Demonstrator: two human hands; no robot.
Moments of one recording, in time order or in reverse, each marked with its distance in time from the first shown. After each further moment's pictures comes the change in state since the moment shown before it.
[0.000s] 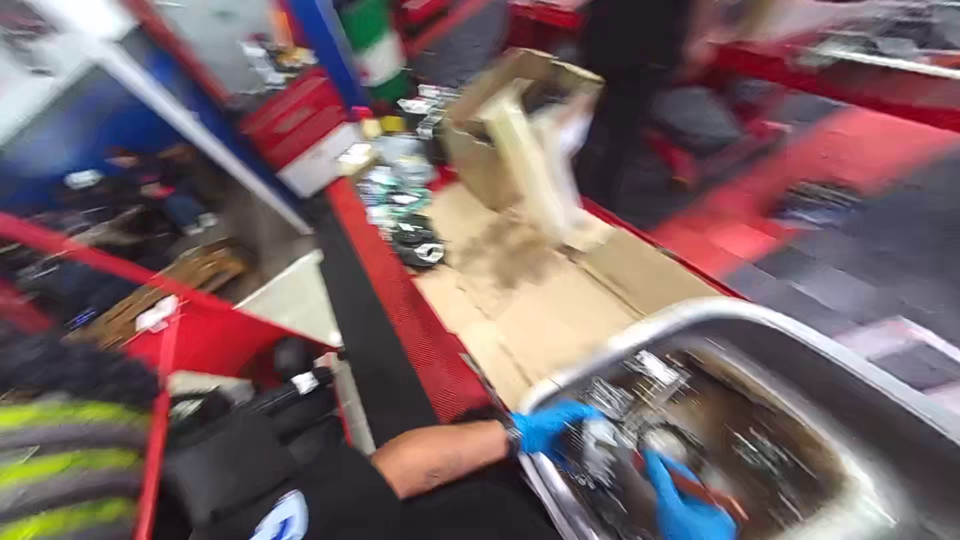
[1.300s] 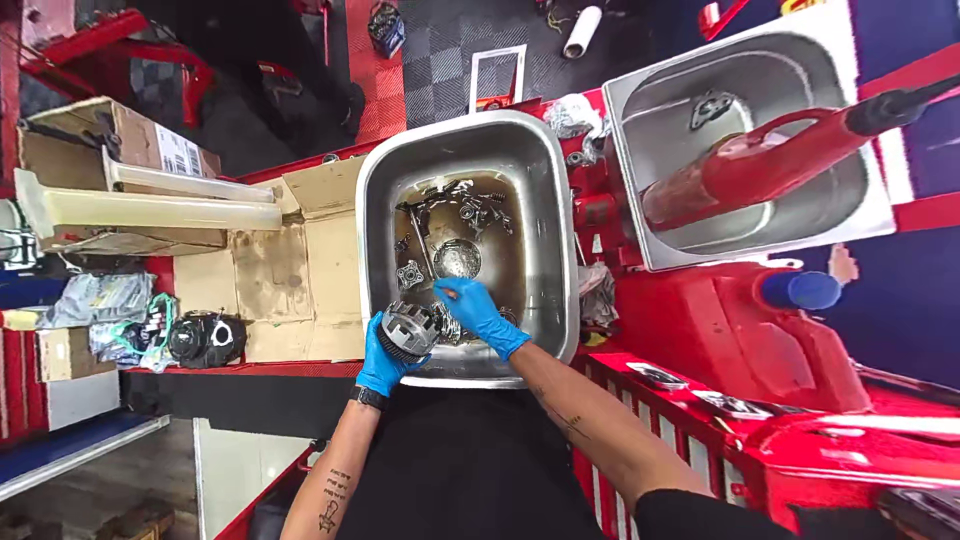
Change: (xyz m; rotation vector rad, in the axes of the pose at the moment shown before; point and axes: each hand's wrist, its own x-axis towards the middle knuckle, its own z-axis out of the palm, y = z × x) left_hand 0.022 0.005 0.010 -0.029 0.223 -0.258; right_hand 0.012 0.053 0.010 -0.148 0.032 0.068
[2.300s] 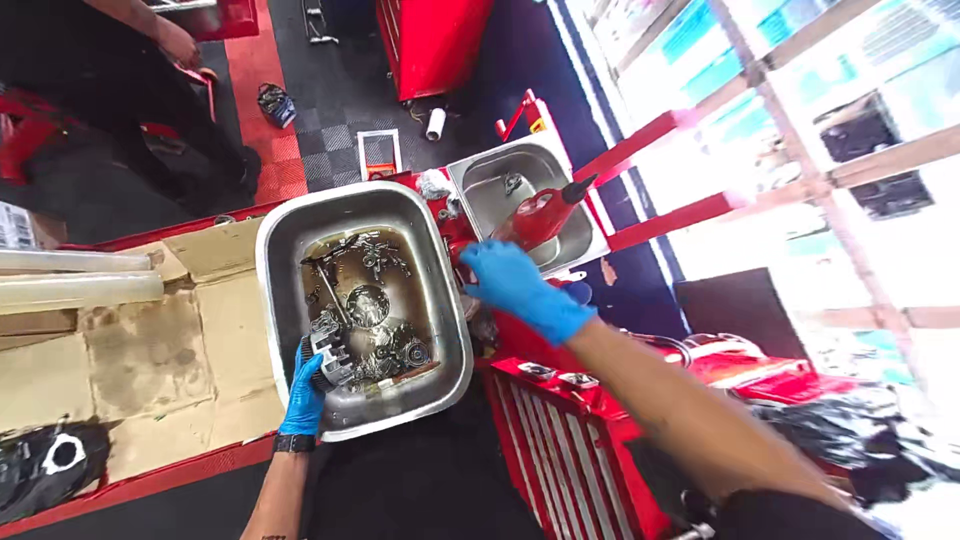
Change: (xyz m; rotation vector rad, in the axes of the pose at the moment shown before) left_hand 0.048 0.000 0.000 0.205 -0.328 0.593; right_hand -0.036 -0.041 -0.252 -0.835 -0.109 0.235
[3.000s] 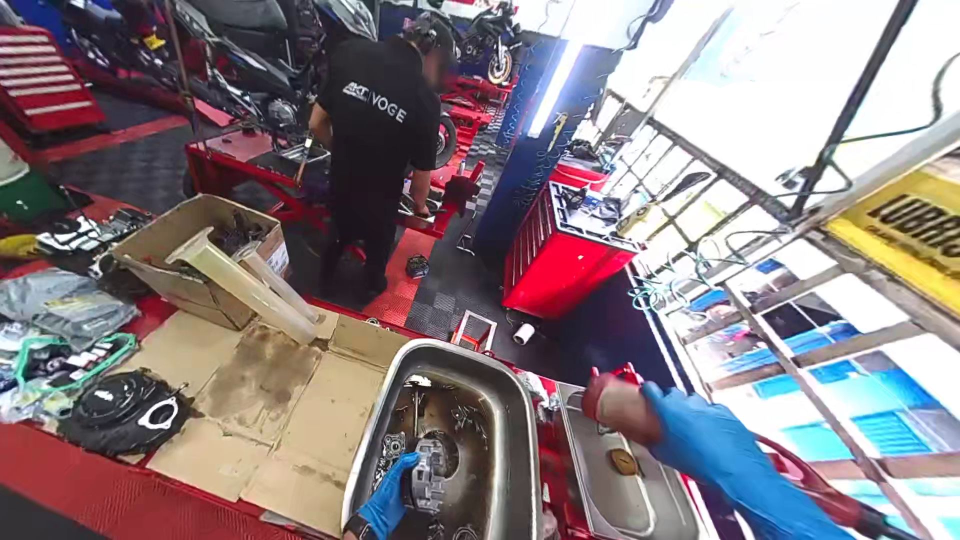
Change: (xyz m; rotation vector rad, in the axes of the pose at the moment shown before) left_hand 0.003 0.021 0.027 -0.377 -0.128 -0.200; right_hand 0.018 -0.017 -0.179 -0.551 0.218 0.118
